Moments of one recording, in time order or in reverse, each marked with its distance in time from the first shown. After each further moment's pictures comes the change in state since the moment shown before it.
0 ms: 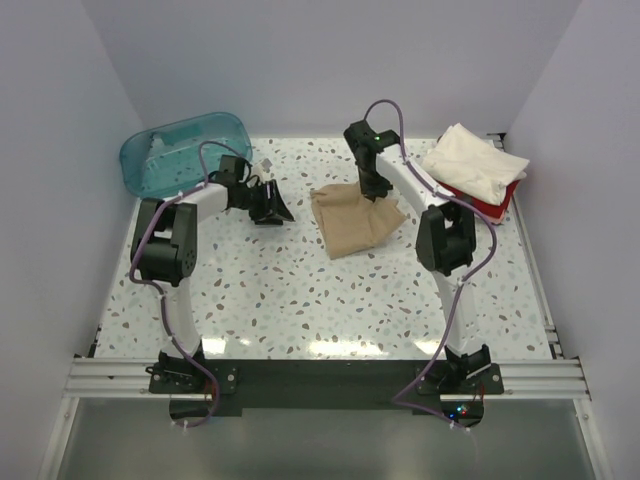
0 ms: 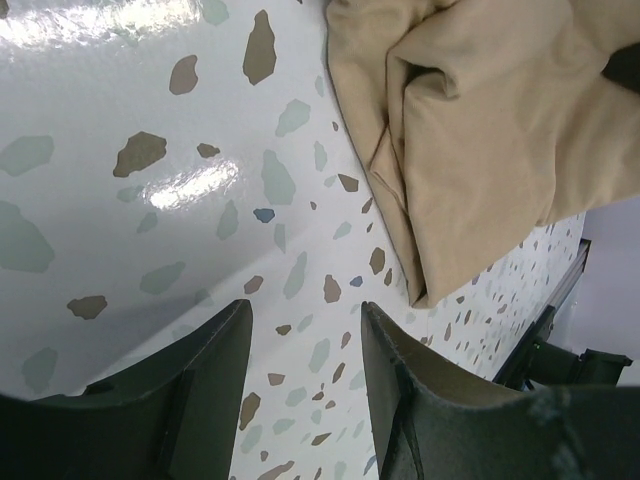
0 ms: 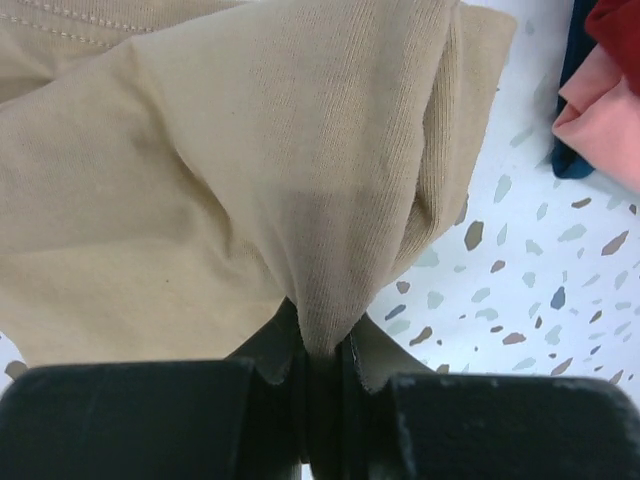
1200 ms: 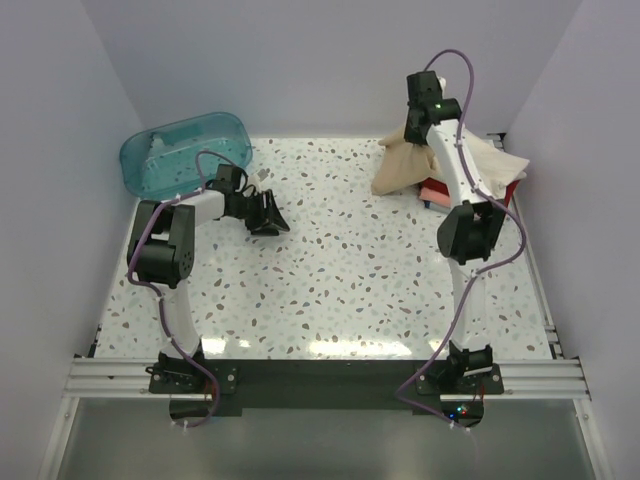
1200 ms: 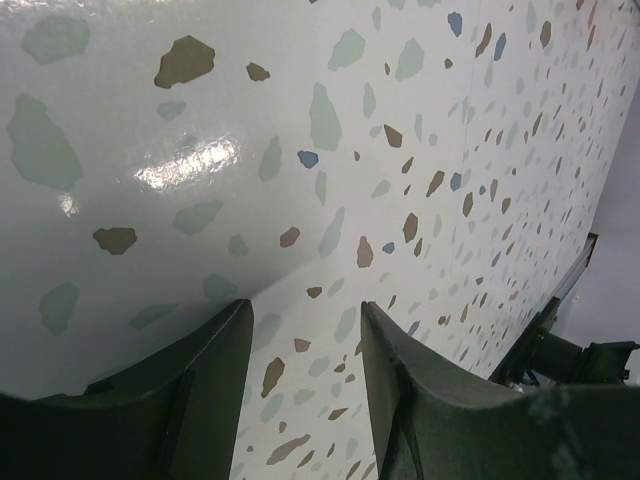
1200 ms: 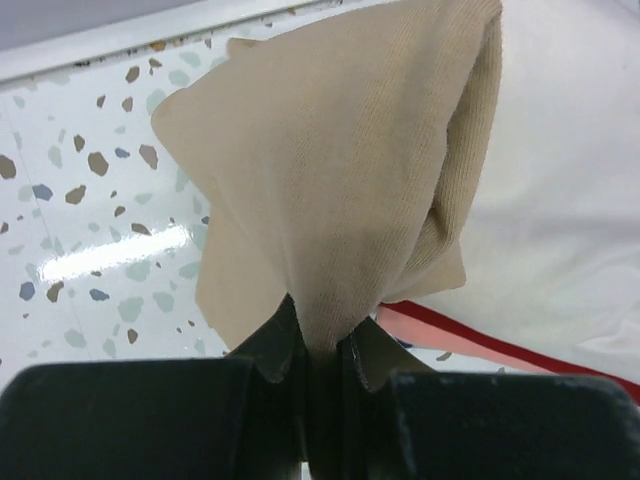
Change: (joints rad) left arm 0.017 -0.026 -0.092 0.000 -0.008 0.006; right arm -0.246 0.063 0.384 0.121 0.001 -0.039
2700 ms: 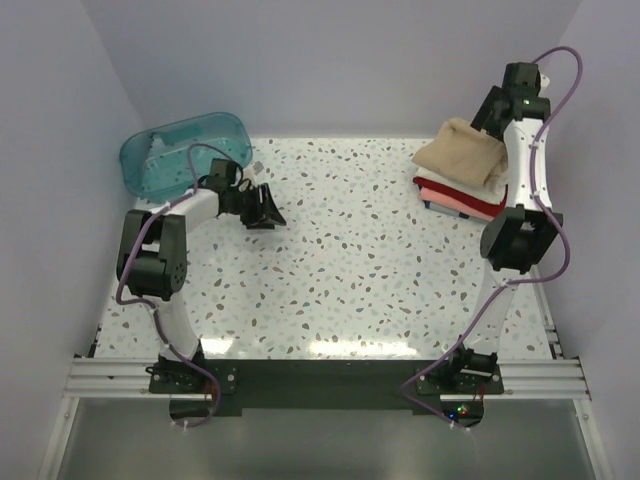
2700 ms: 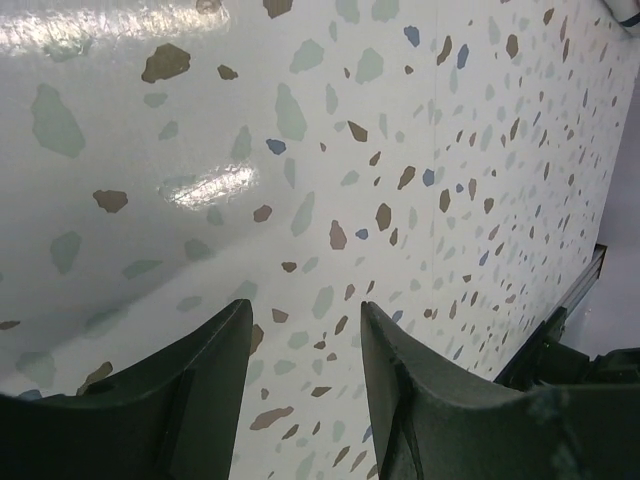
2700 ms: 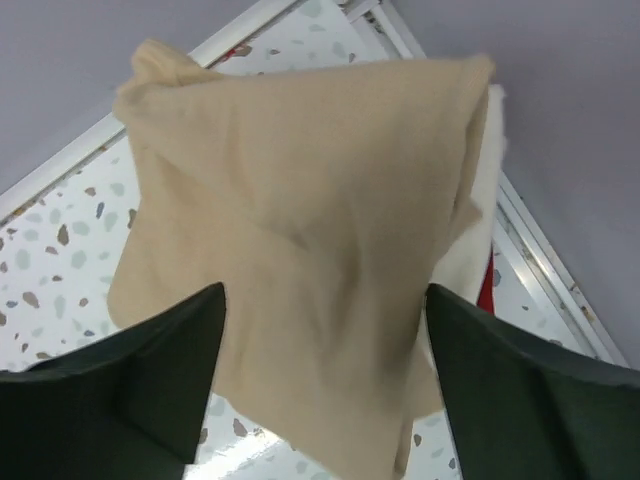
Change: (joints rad) left arm 0.001 -0.102 -0.024 -0.029 -0.046 0.004; right arm -0.352 -0.164 -0.109 0.036 -0.099 0.074
